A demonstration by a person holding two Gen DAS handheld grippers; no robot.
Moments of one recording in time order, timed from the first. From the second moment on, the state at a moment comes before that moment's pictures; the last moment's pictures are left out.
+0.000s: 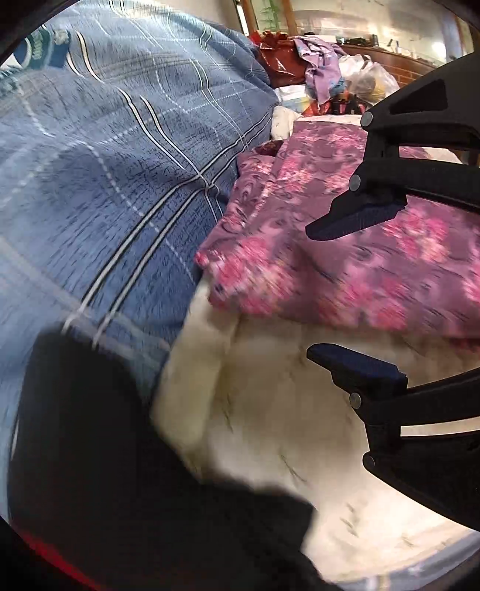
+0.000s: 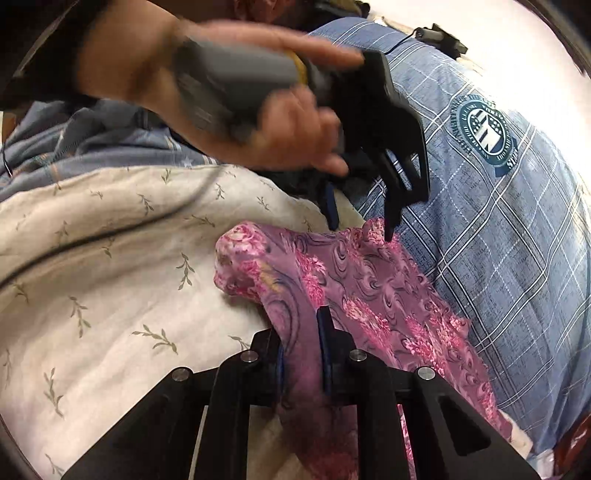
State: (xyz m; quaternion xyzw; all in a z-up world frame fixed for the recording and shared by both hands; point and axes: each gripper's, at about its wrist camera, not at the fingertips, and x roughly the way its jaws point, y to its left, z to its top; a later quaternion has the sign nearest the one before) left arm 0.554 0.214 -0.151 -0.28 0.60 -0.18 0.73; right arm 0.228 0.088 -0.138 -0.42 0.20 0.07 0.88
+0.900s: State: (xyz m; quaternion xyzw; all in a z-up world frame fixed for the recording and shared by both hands) left arm 0.527 -0.151 -0.077 -0.08 0.58 -0.31 0.75; right arm 0.122 -0.157 -0.056 0.07 0.18 0.08 0.98
